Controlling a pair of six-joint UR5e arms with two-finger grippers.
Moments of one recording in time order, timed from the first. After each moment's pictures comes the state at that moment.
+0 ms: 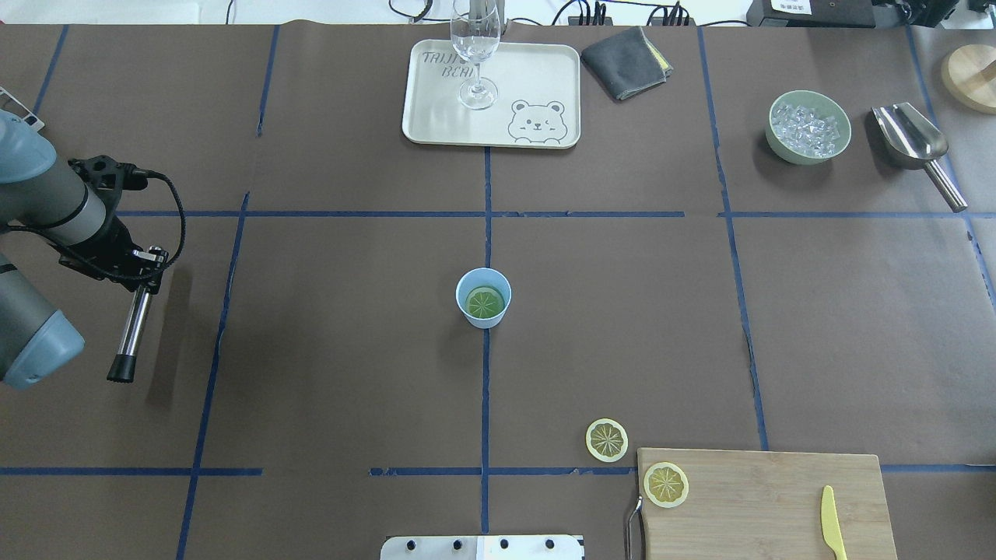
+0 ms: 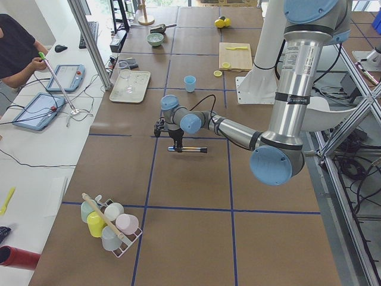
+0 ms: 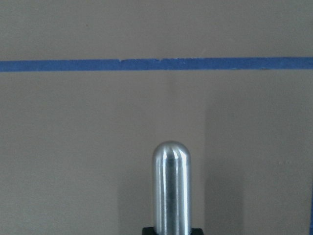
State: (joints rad) left arm -0.88 -1.73 -1.68 -1.73 -2.16 -0.75; right arm 1.63 -1.62 1.75 -1.58 2.40 -0.03
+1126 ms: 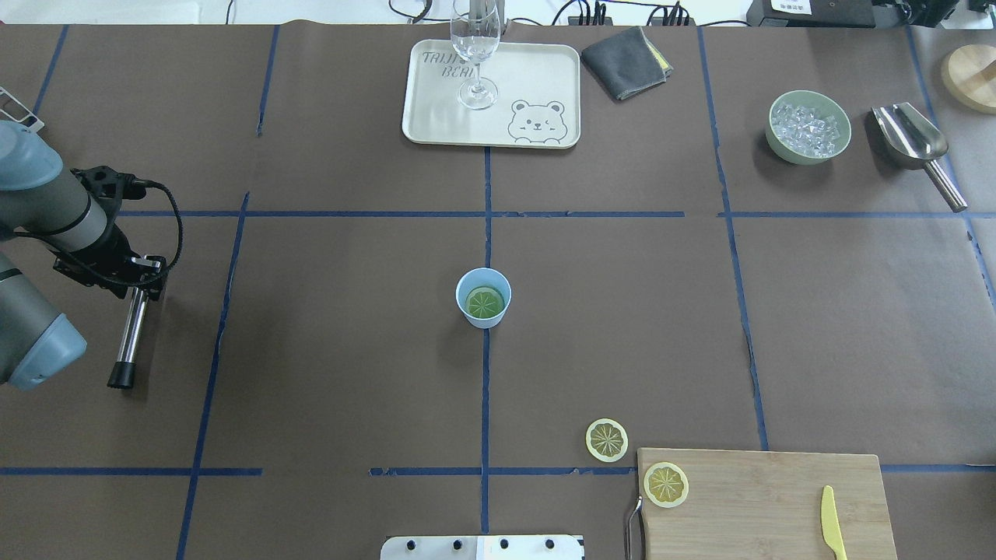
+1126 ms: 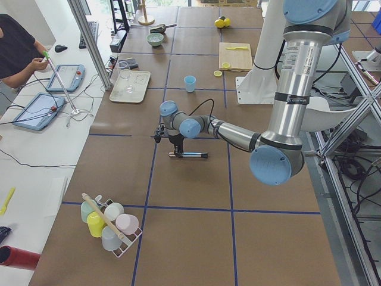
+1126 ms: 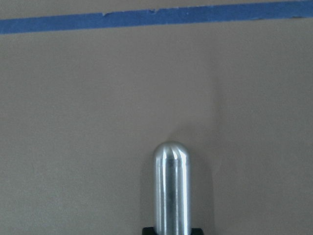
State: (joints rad) left arm -0.88 -1.73 -1.63 -1.74 -2.16 -0.75; right arm 1.63 -1.63 1.78 -1.58 2.40 -0.02
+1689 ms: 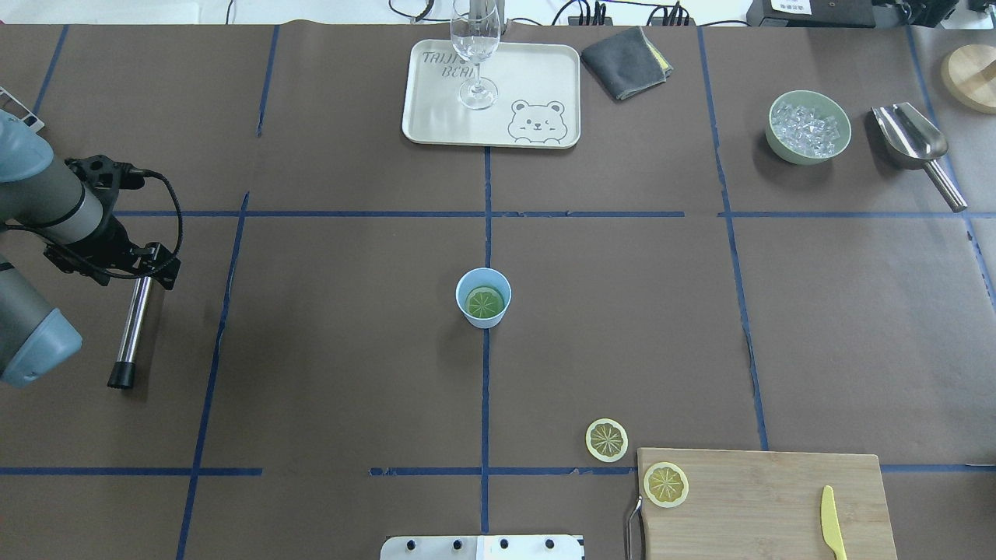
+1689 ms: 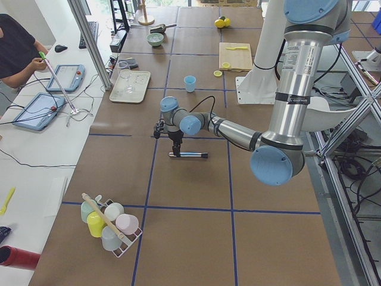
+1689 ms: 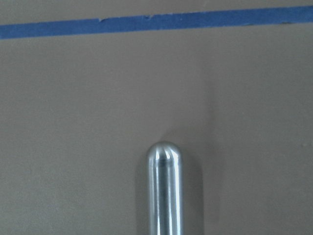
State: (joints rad) left arm -0.90 -1.73 -1.70 -1.73 -2.16 -0.75; right arm 1.63 -1.64 1.78 -1.59 2.39 -0.02
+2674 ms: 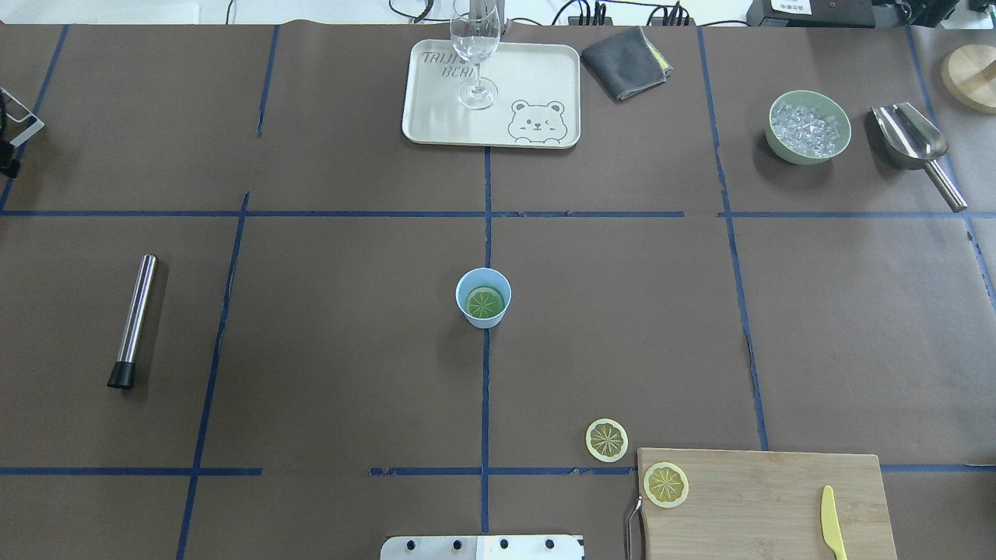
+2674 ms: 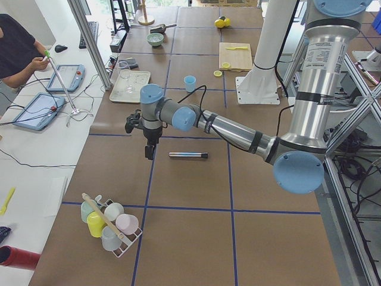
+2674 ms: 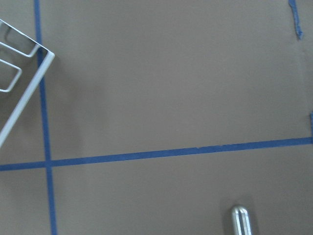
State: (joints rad) left arm -1.31 -1.69 -1.76 -1.62 -2.20 -0.29; right arm 1.59 -1.66 1.68 -1.58 2.40 -0.02
